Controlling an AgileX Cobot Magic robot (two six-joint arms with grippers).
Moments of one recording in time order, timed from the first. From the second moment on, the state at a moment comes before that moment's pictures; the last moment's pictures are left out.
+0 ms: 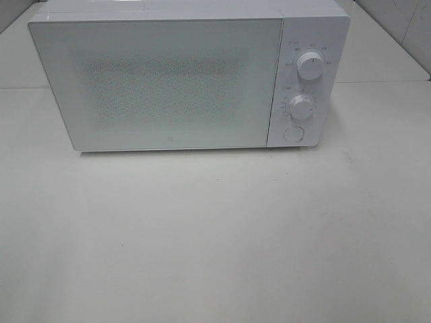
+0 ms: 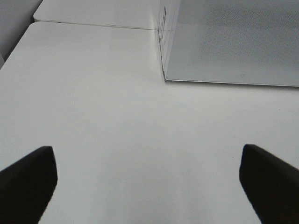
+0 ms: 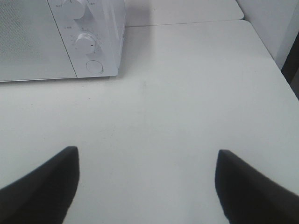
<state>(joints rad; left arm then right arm) 0.04 0.00 -0.50 -0.12 1.04 0.01 0.07 0.00 -0.51 -0.08 1.00 0.14</state>
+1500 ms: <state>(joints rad) 0.04 0.00 -0.50 -0.12 1.04 0.01 0.07 0.01 -0.52 -0.08 0.94 0.14</state>
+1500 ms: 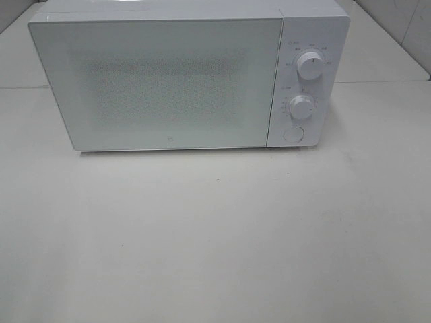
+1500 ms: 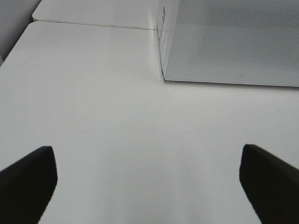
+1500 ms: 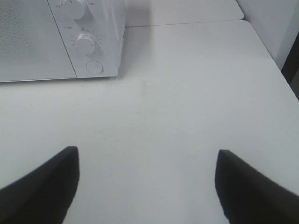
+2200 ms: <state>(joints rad) 0.04 0.00 -0.50 -0.12 1.04 0.01 0.07 0.51 -0.52 -0.08 0.51 0.14</state>
